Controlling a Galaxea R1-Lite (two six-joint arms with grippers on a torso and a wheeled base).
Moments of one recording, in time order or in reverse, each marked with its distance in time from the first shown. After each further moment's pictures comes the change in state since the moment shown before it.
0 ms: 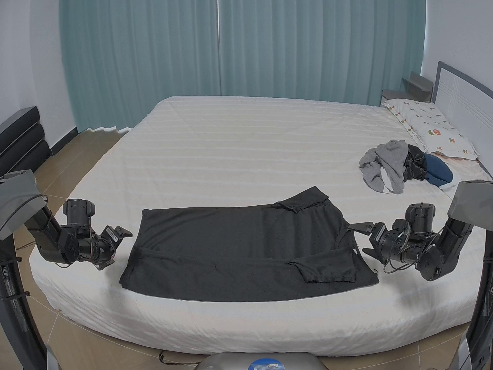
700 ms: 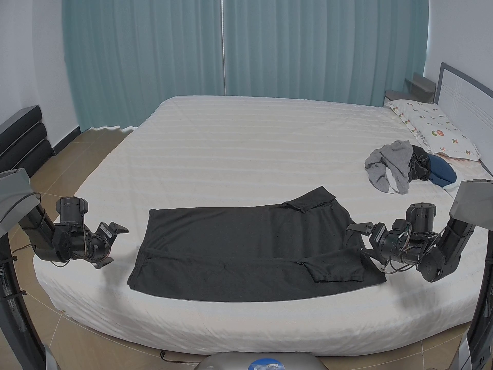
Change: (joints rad) left arm 0.018 -0.022 0.005 0.002 -0.070 -0.059; right arm 0.008 -0.018 0.018 0.000 -0.003 -0.001
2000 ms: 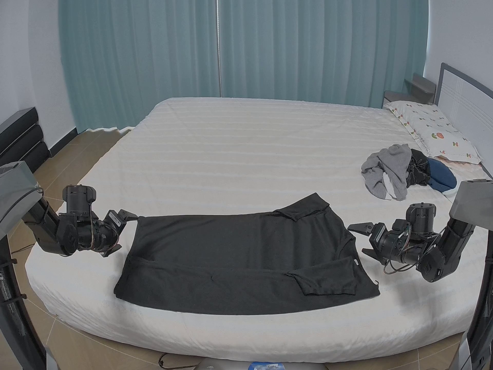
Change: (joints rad) left arm -0.066 -0.032 -0.089 0.012 0.011 0.002; right arm 0.009 0.001 0.000 0.000 -0.002 0.000
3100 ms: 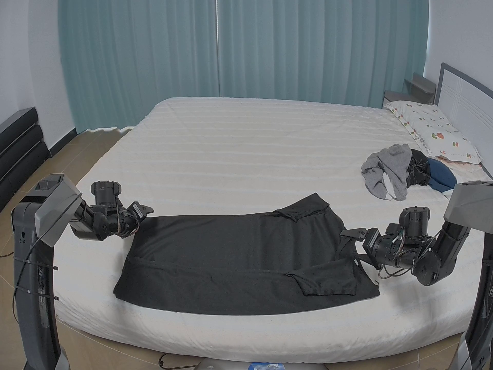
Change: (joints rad) left arm -0.016 0.399 -0.515 0.063 0.000 0.214; right arm 0.039 0.018 0.004 0.000 -0.006 -0.002
